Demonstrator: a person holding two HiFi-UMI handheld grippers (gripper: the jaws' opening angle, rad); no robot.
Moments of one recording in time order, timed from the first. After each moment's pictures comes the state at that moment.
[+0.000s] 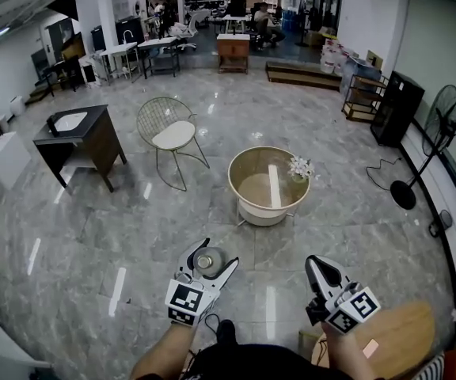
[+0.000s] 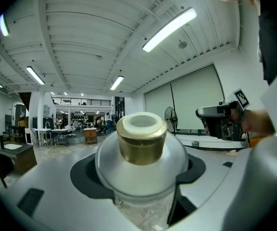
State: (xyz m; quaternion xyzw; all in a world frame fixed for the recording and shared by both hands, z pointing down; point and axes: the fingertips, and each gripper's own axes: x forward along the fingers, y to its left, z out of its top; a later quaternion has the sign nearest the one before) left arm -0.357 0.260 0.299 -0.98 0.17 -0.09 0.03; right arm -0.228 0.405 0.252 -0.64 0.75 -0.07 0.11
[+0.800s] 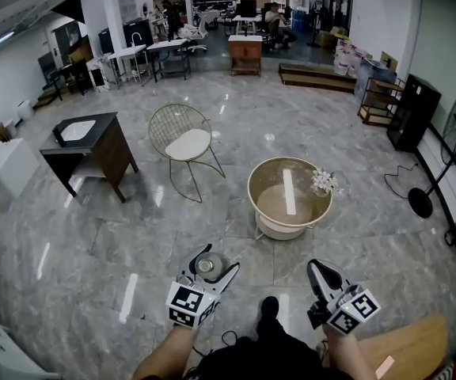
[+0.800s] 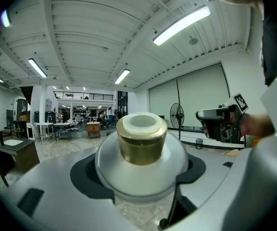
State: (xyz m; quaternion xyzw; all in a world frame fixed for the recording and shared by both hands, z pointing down) left arm -0.361 0.096 0.324 -0.98 0.18 -0.11 0.00; right arm -0.219 0.240 0.282 -0.63 0.76 -0.10 0.14
